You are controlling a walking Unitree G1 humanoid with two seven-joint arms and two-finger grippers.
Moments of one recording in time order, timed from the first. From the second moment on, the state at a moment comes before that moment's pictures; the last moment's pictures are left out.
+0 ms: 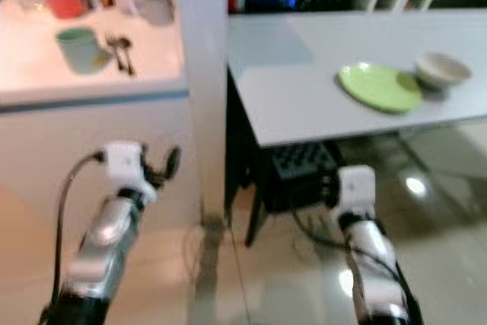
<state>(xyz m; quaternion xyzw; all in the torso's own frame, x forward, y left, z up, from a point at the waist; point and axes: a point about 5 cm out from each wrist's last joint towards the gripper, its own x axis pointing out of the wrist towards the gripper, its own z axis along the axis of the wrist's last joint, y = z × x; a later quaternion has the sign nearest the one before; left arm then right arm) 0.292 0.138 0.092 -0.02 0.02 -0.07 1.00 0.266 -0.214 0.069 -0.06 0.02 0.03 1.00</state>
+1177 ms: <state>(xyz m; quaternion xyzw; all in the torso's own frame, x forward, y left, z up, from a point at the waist) 0.291 0.154 0.088 0.02 0.03 -0.05 1.00 0.268 -0.203 0.070 -0.06 0.00 0.05 1.00</state>
